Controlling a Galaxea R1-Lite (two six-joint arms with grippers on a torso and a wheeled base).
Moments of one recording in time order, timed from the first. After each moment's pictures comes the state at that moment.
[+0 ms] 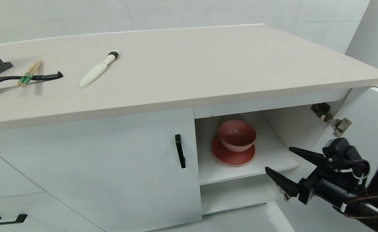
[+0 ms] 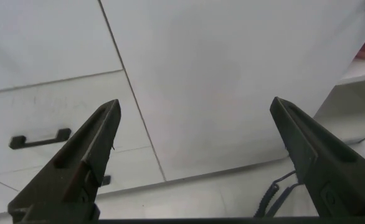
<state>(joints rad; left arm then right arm) 0.01 0.00 0.00 0.00 0.00 -0.01 0.46 1.70 -0.11 -1.57 0.14 -0.12</state>
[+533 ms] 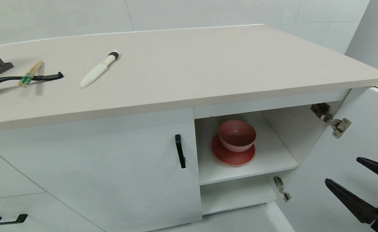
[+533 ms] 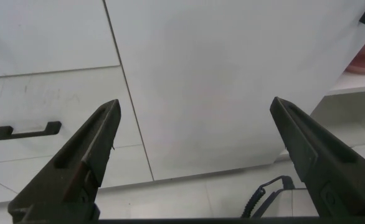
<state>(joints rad) 0.01 0.00 0.00 0.00 0.00 -0.02 0.37 1.07 -0.01 -1.08 0.03 -0.12</state>
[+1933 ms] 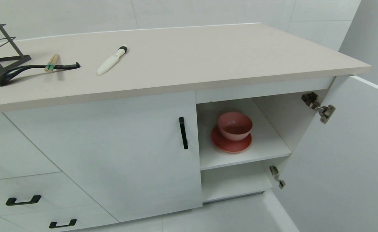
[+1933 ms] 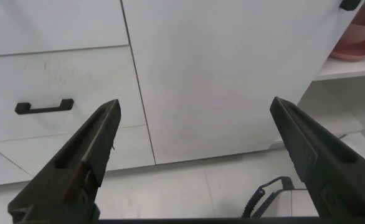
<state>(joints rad) 0.01 0.00 0.00 0.00 0.00 -0.03 0.08 0.08 0.00 -0.03 -0.10 0.00</state>
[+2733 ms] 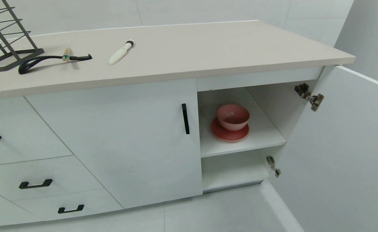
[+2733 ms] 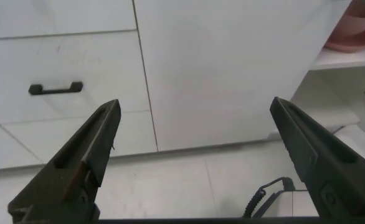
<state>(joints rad) 0.01 0.00 0.00 0.00 0.02 -0.03 0.00 0.00 0.00 0.00 0.01 -0.04</state>
